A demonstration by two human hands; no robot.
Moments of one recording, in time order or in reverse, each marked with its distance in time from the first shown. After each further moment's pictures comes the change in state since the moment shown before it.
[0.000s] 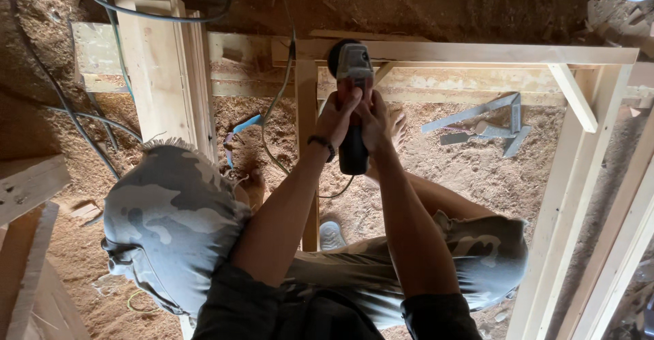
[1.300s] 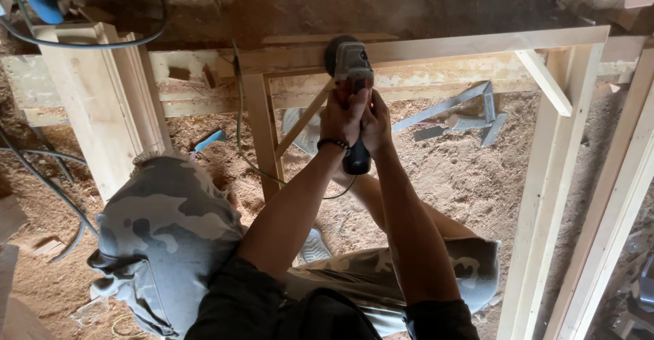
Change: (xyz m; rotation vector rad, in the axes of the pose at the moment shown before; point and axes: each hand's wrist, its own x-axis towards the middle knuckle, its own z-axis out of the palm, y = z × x) left_hand 0.037 0.017 0.094 0.078 0.203 -0.033; right_hand 0.053 0.070 -0.084 -0.021 0.059 0.044
